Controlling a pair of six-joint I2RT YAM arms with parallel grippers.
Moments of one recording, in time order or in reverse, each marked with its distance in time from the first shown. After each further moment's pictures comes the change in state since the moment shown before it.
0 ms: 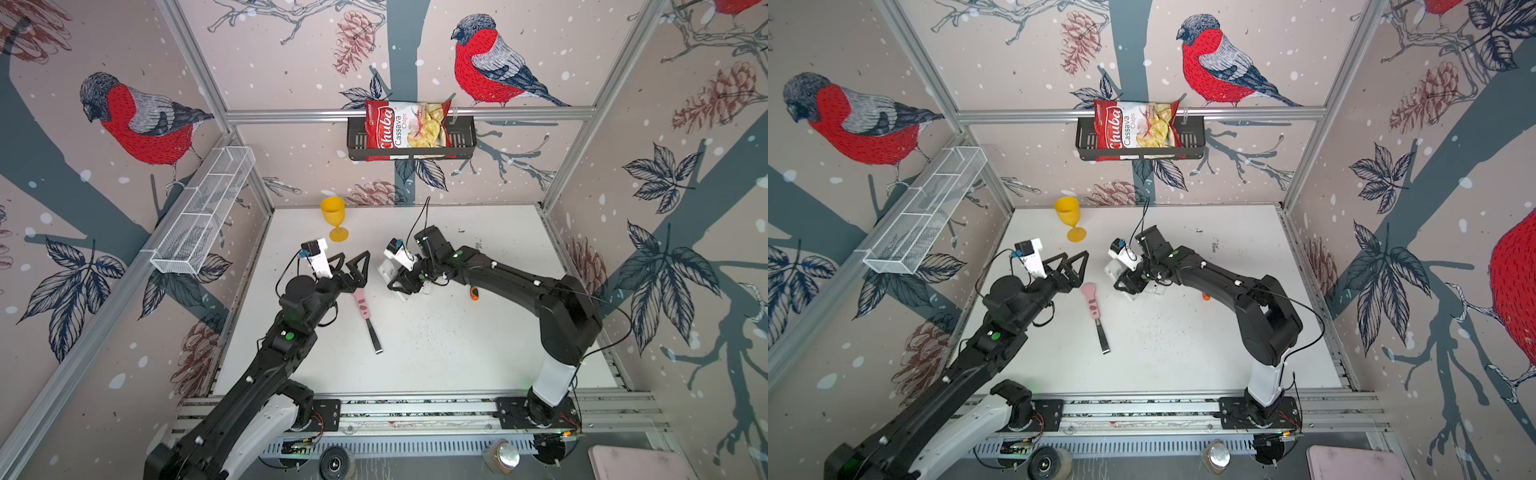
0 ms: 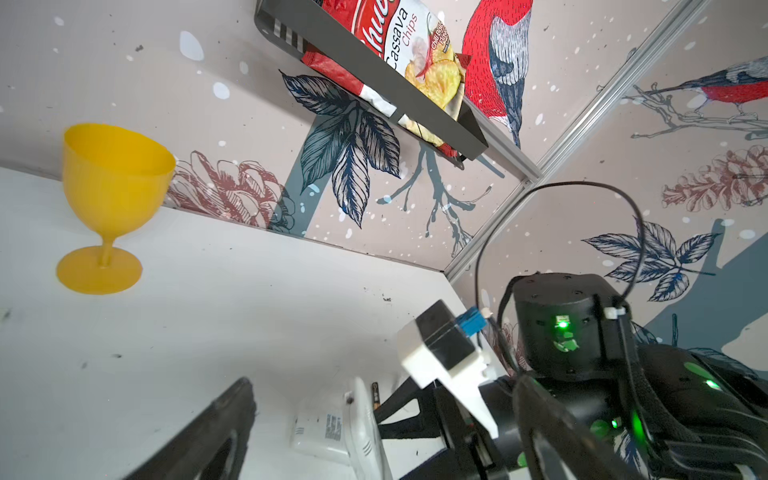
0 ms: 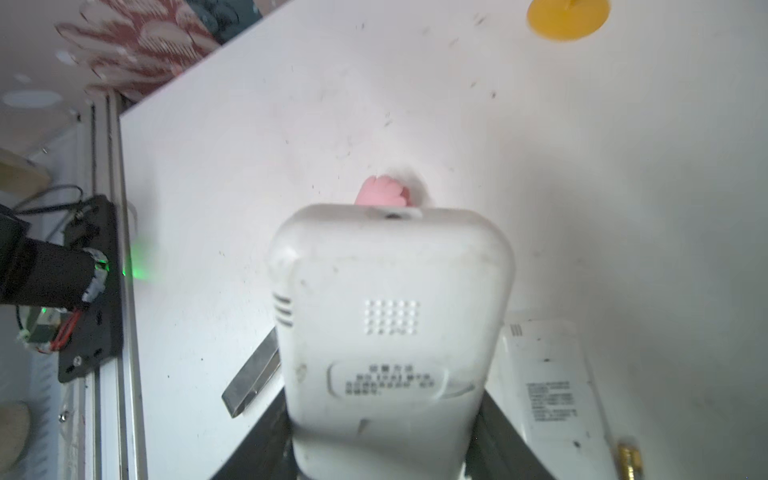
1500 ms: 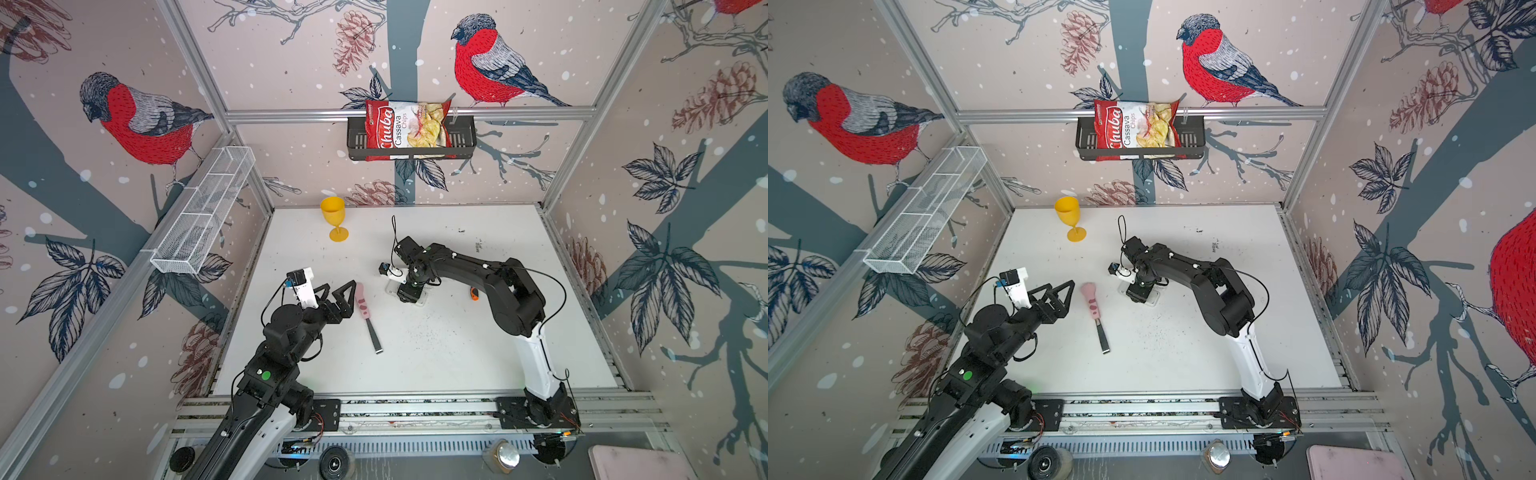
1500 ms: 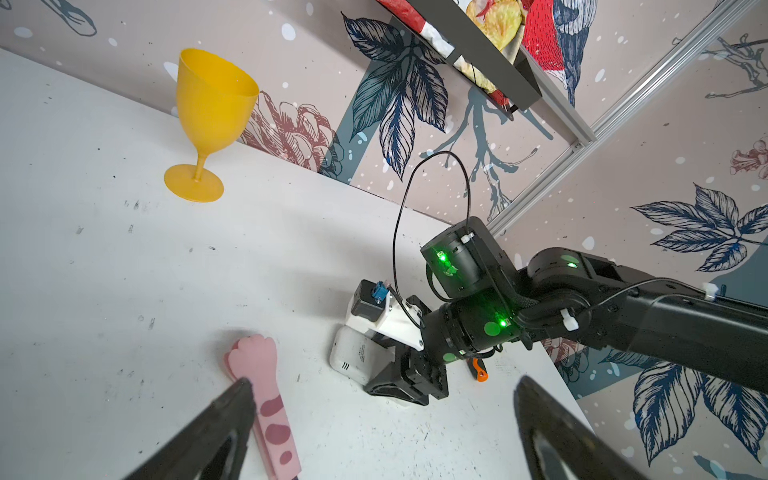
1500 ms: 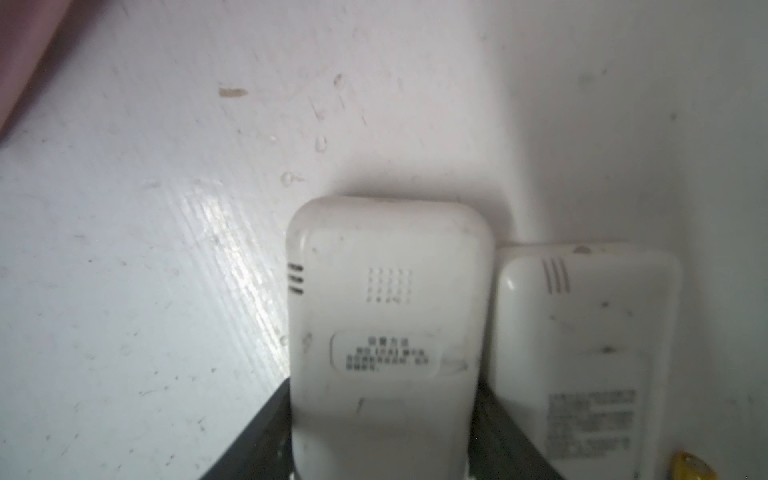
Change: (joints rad) left arm -0.002 -0.311 -0.067 -0.396 -0.051 -0.014; right arm -0.010 0.348 0.251 -0.308 0.303 -0.314
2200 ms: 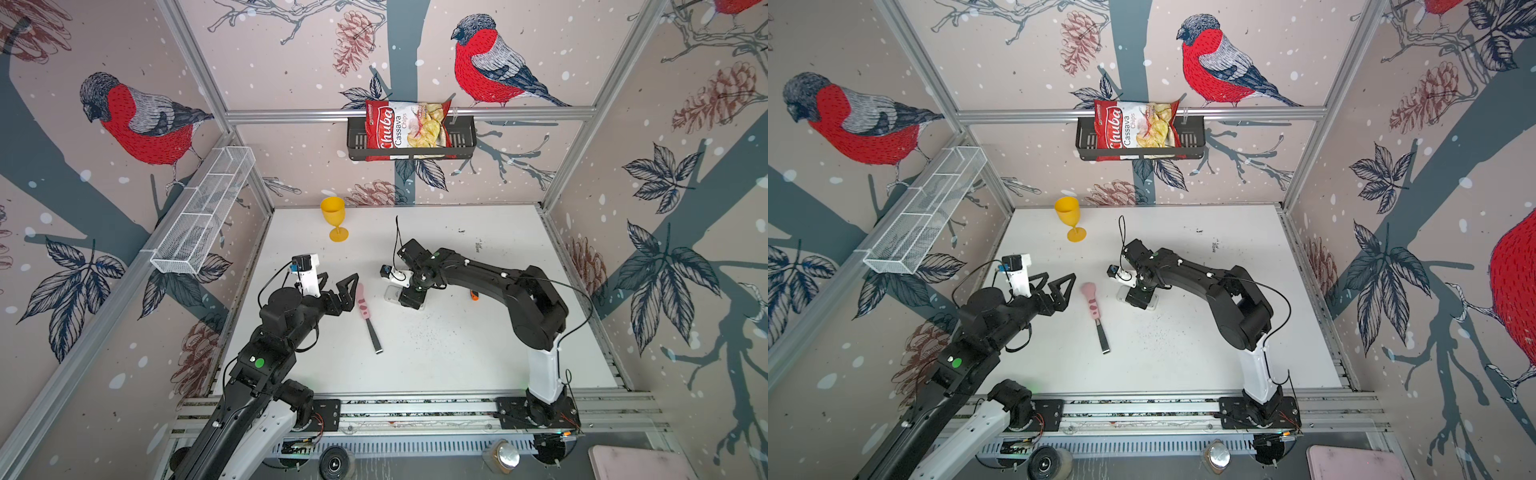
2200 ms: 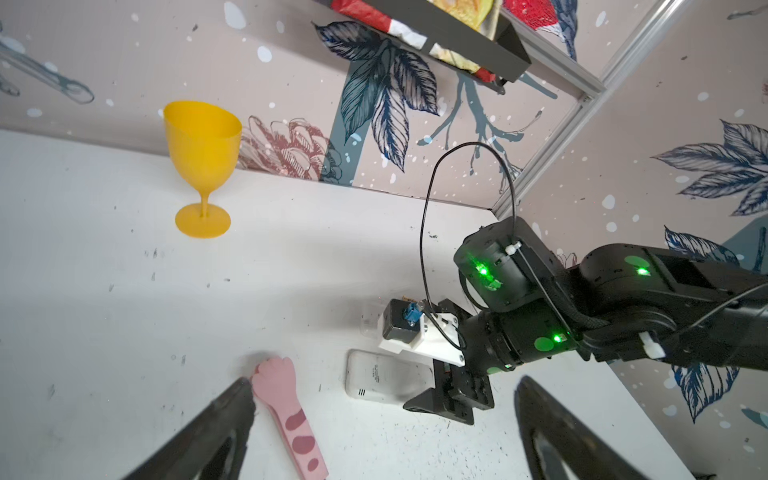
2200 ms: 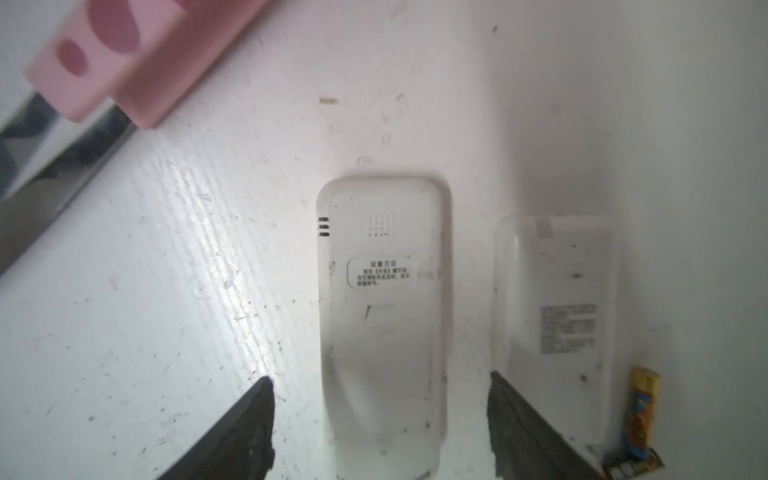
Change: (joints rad) left arm 0.000 0.158 0.240 -0.145 0.040 0.208; right arm 0.033 -0.214 -0.161 0.081 0.015 0.019
